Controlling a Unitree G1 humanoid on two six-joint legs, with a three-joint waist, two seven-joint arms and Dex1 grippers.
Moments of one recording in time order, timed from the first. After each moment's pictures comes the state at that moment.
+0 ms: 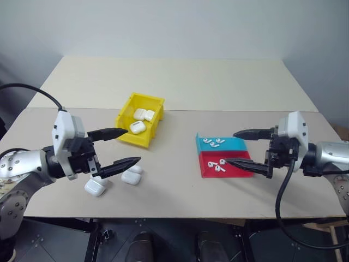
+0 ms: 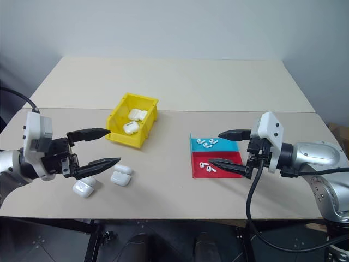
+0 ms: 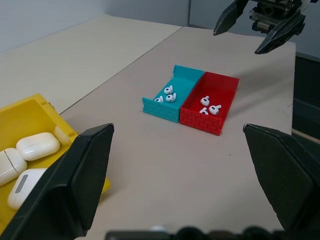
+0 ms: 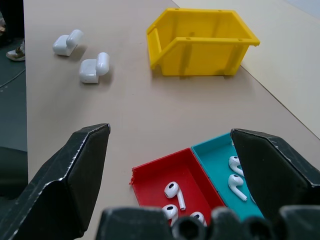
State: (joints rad) left arm -0.10 0.91 0.41 -0.57 -0.87 0.66 -0.91; right arm -0.26 -0.92 -0.22 -0.42 0.67 0.57 1.04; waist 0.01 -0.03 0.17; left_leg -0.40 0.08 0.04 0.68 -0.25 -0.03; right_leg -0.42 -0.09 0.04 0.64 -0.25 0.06
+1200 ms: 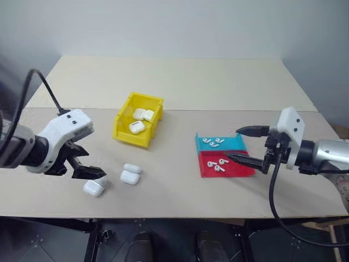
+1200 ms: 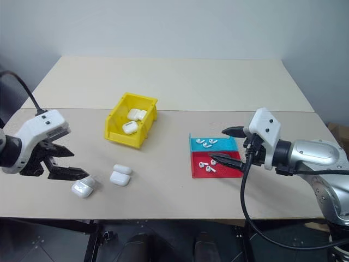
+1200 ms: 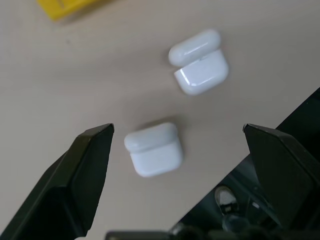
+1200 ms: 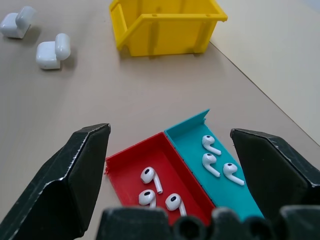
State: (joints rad) left arm -0.74 1.53 -0.12 -0.47 -1.07 1.60 -0.69; right arm -0.27 -0.95 -0.21 -0.54 0.65 0.75 0.86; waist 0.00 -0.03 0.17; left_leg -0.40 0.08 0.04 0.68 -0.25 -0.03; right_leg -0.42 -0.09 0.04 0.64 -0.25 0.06
